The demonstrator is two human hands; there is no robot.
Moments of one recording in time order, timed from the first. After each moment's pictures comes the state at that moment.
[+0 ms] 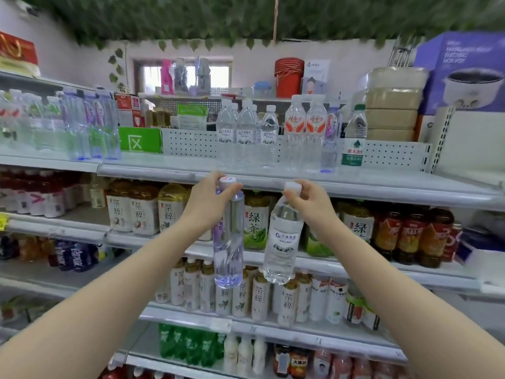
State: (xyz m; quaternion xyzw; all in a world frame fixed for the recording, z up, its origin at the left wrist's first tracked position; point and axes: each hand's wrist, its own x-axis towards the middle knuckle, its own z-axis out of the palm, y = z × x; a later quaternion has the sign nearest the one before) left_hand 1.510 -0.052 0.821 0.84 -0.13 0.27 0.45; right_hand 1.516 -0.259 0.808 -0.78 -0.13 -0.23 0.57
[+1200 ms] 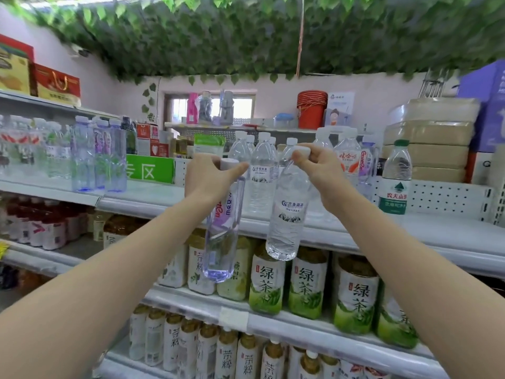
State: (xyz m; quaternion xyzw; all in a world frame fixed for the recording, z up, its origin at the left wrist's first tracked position) left_hand 1.612 -0.056 0.913 0.79 -0.05 0.38 0.48; right_hand 1.651 -0.249 0.929 -0.72 -0.25 -0.27 0.59
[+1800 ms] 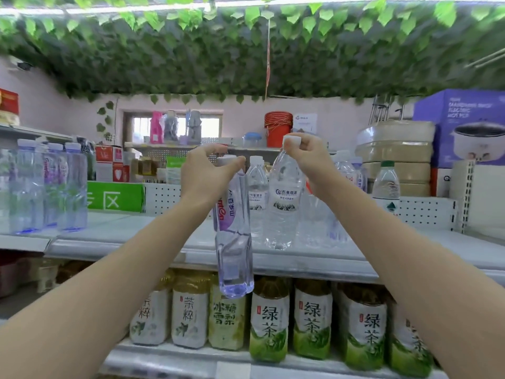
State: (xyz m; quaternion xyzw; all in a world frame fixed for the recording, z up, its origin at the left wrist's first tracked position) left_hand 1.667 -0.028 0.958 0.72 -0.16 0.41 0.54; right_hand 1.706 -0.215 0.990 -0.70 -0.23 -0.36 0.57
